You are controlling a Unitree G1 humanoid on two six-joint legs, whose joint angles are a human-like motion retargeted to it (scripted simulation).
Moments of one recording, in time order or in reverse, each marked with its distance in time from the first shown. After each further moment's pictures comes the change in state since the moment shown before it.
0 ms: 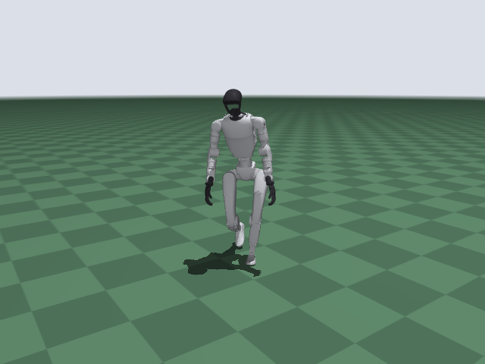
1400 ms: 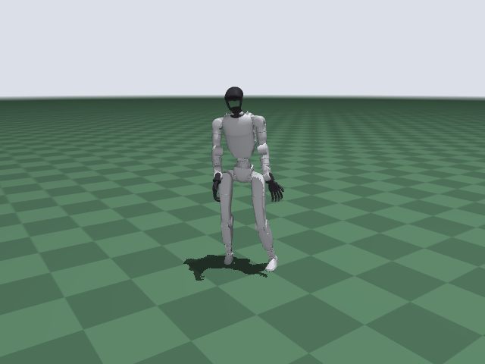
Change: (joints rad) left arm 0.020 -0.084 0.321 0.031 -0.910 -0.164 0.157; right arm -0.073 0.167 0.099 -0.030 0.300 -0.020 -0.132; waist 0.092 0.093 -0.012; left_leg 0.041 0.328 -0.279 0.225 0.070 -0.222; right_leg 0.158 0.084 0.037 -0.814 -0.020 -0.159
